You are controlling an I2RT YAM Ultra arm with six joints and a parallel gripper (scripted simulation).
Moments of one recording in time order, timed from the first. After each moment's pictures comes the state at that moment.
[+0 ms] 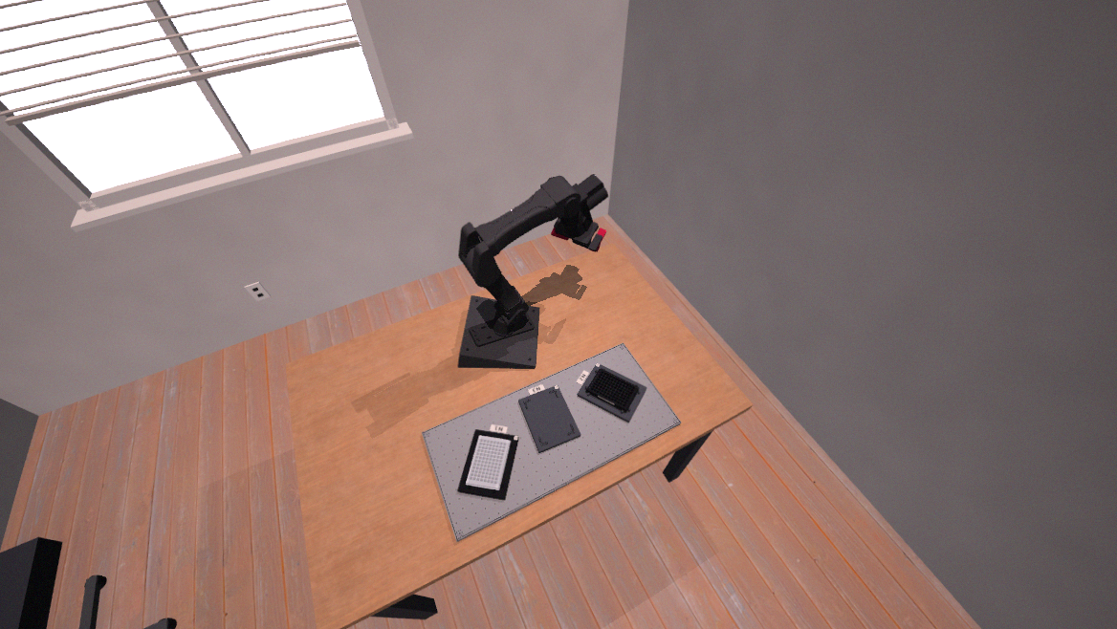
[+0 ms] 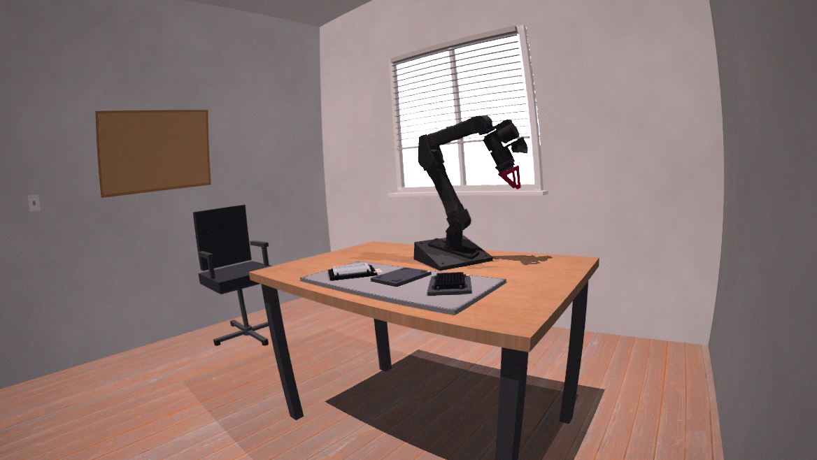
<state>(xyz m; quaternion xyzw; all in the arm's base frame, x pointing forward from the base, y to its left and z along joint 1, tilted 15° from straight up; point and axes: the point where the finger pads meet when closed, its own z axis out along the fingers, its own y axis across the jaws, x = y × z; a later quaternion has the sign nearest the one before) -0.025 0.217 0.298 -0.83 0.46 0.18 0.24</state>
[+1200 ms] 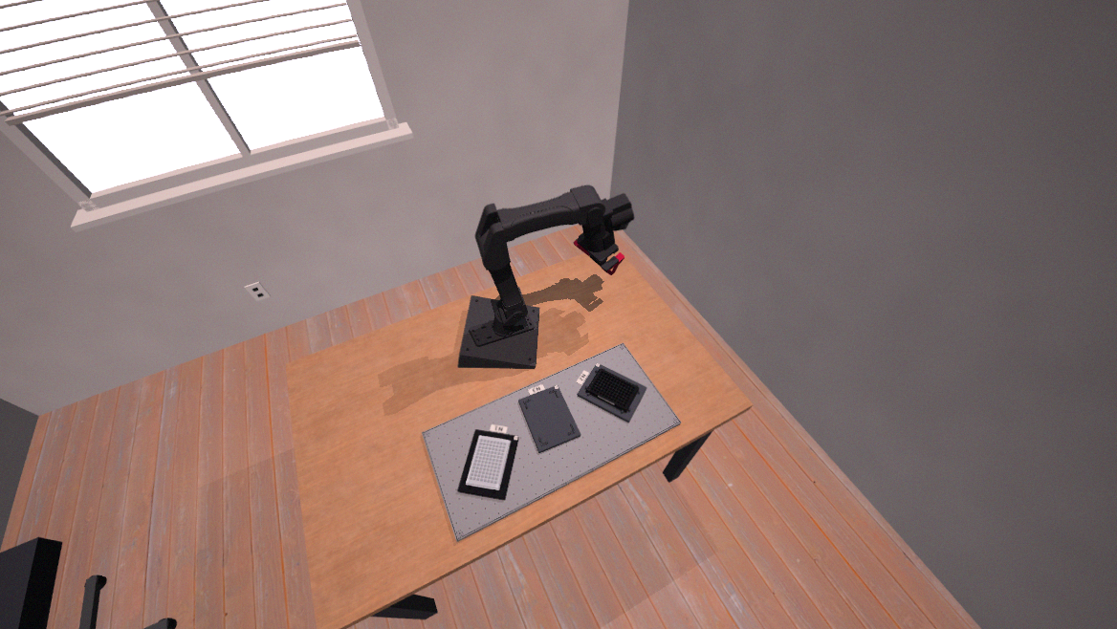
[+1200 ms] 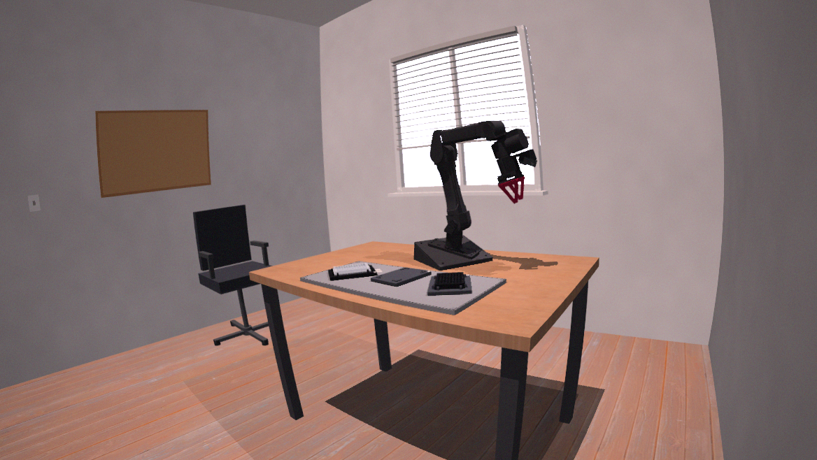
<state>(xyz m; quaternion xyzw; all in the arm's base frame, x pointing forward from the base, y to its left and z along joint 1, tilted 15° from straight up) 0.041 0.252 0.273 -0.74 0.63 0.14 0.20</state>
